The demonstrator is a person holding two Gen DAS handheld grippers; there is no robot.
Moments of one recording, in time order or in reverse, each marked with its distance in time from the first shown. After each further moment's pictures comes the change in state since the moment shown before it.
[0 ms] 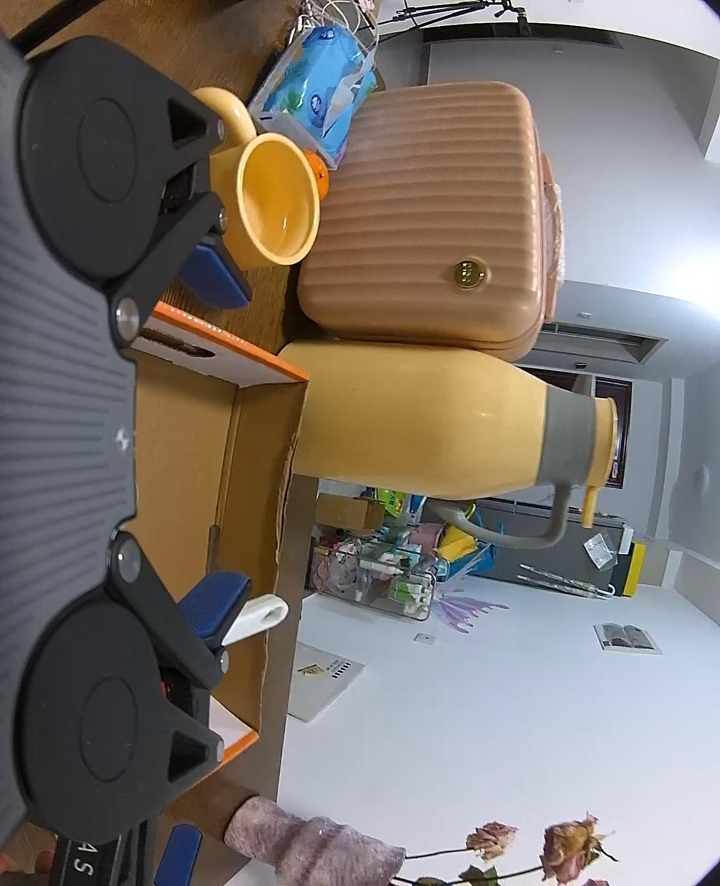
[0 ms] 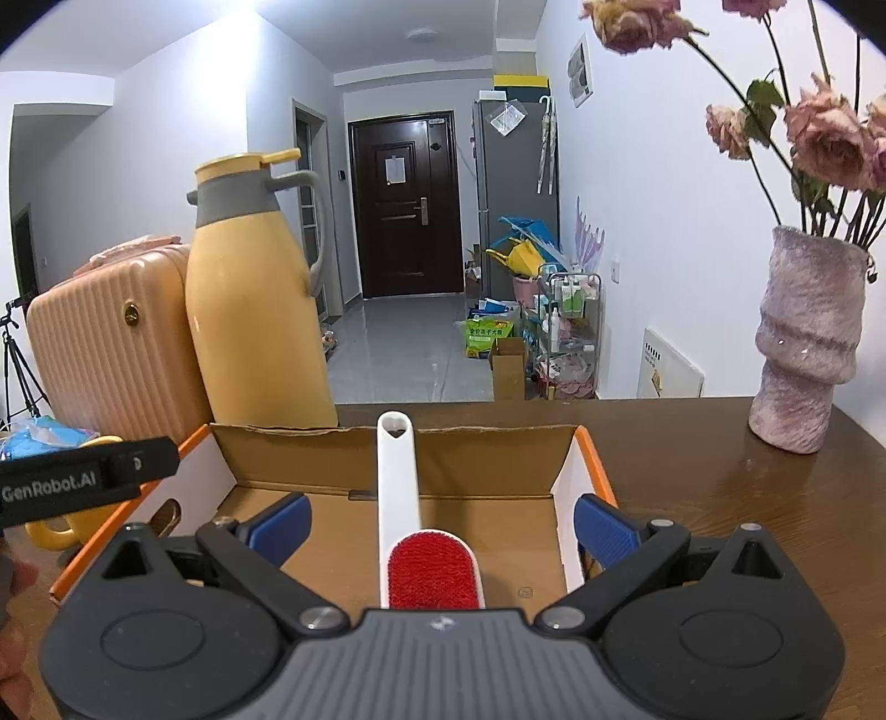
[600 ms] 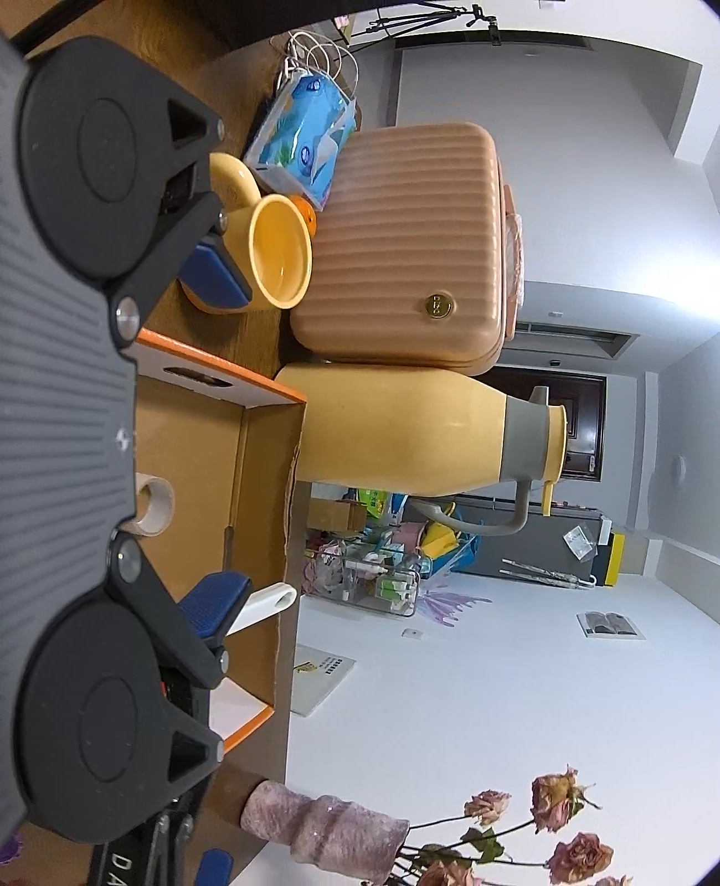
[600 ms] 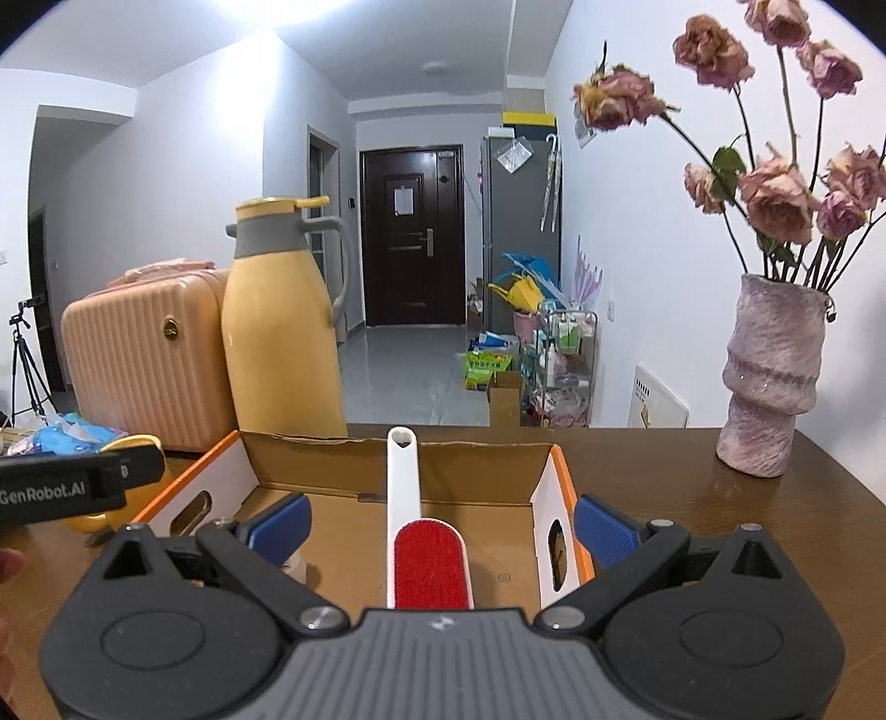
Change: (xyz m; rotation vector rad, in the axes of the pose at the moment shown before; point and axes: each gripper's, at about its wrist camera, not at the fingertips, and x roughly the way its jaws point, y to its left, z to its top) left arm -0.066 0.006 -0.016 0.036 -0.052 0.008; right arm -0.066 0.003 -0.011 -0.044 -0.076 -0.005
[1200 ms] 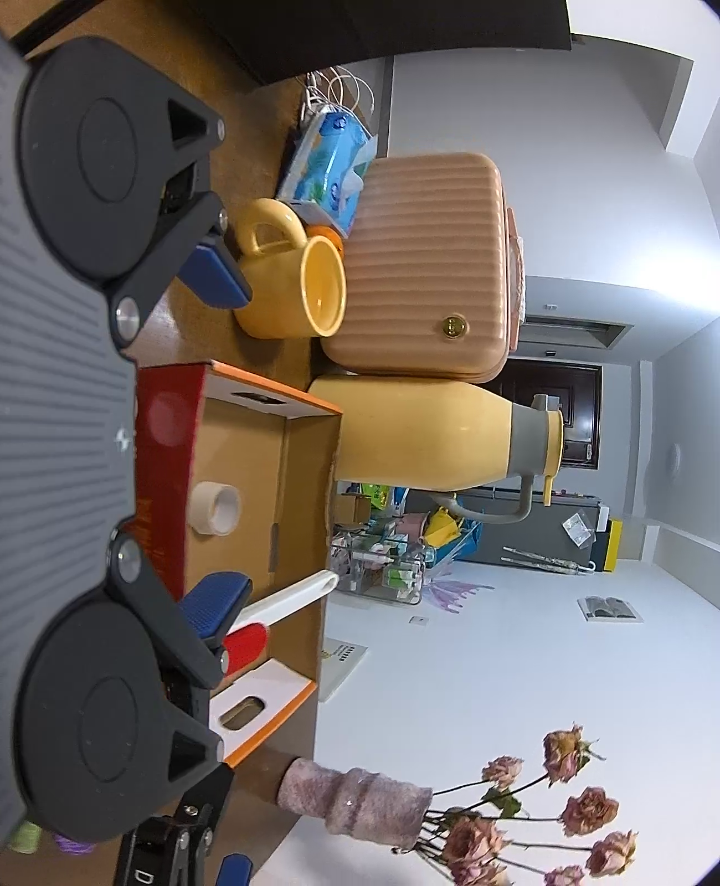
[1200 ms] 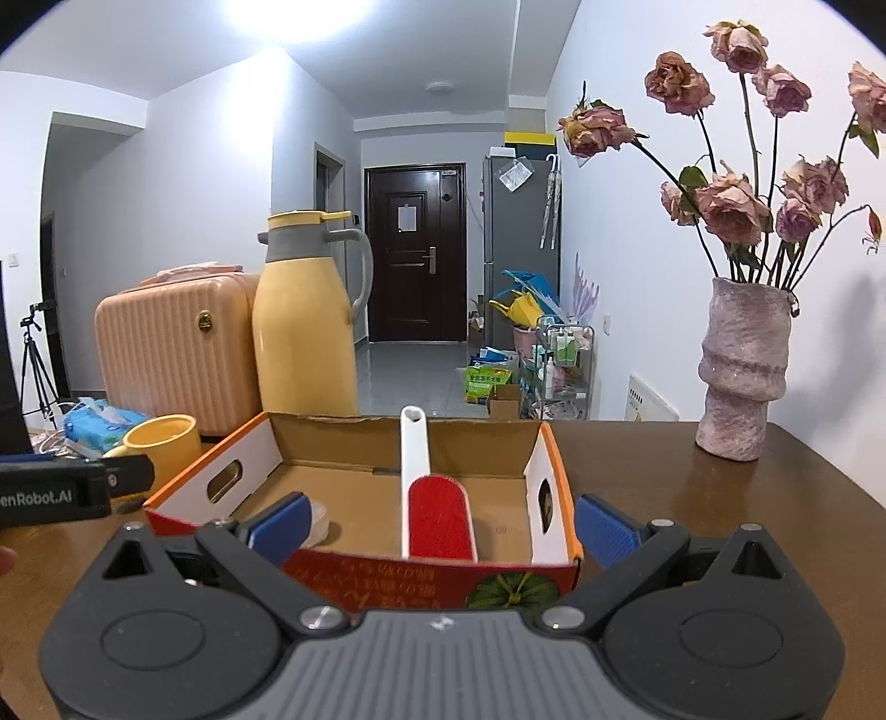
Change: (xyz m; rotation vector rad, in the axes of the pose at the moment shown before) left arm -0.063 0.015 -0.038 0.027 -0.004 -0.018; right arm -0.064 0.005 -0.037 -0.008 -0.044 0.001
